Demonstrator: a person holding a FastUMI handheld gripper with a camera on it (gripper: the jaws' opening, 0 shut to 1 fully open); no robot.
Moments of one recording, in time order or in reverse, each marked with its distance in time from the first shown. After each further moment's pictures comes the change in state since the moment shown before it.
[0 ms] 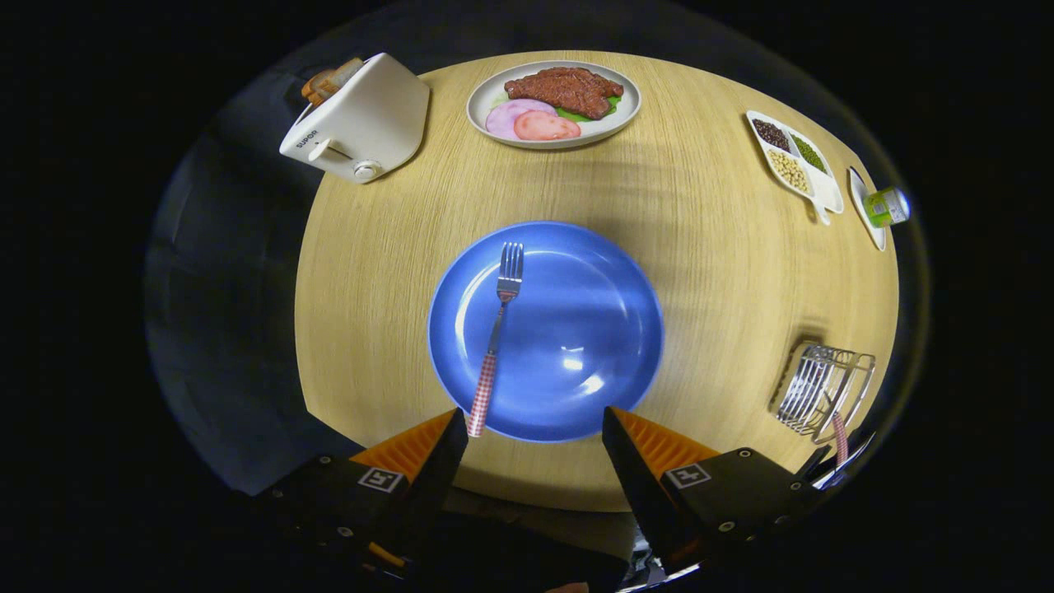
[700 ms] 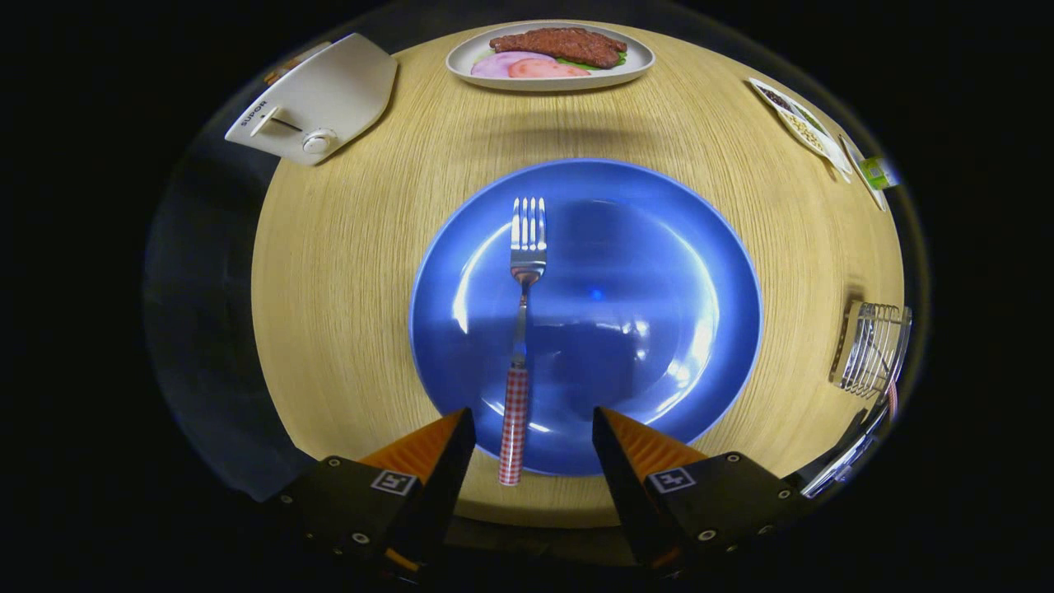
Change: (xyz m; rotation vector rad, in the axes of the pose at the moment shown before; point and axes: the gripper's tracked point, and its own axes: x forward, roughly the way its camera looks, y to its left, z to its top) arm 0.069 0.023 -0.012 0.088 0.018 -0.096
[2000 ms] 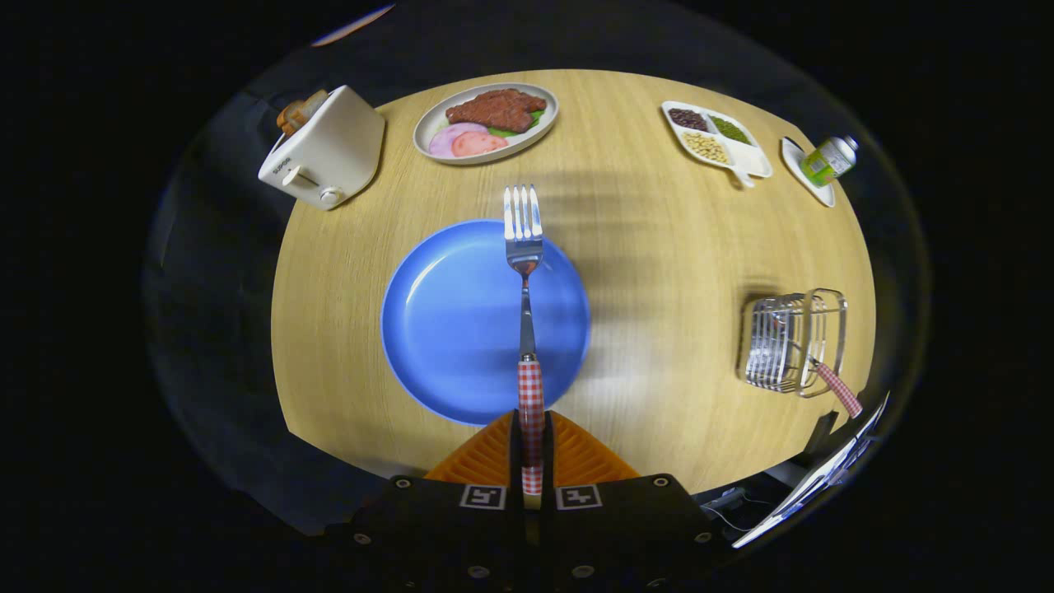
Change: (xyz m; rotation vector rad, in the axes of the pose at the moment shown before) arm -0.102 -0.110 -0.009 0.023 -0.188 -0.017
